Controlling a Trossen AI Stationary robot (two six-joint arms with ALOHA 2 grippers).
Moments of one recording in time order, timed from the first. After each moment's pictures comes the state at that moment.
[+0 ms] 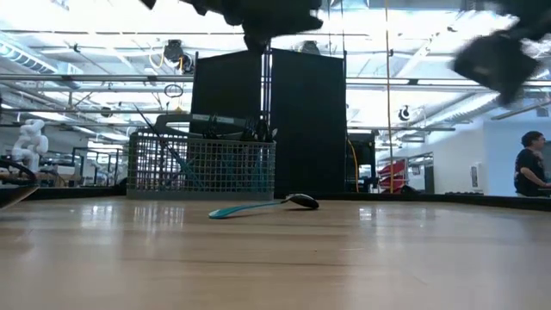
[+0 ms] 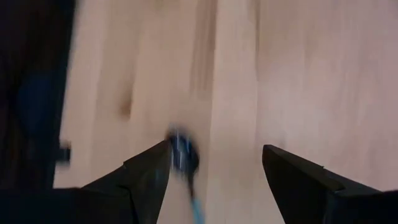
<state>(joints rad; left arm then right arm) -0.20 1.58 1.02 0.22 0.02 -0.06 0.58 1.26 0.85 -0.61 0.07 0.57</state>
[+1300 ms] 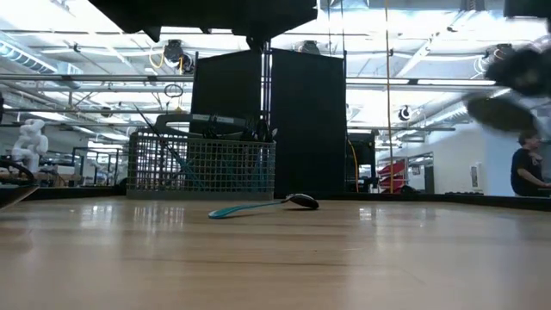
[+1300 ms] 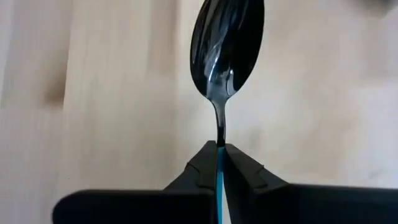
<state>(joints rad) -0.10 1.56 0.84 0.67 0.05 0.11 0.77 1.45 0.88 -0.70 0.36 0.72</state>
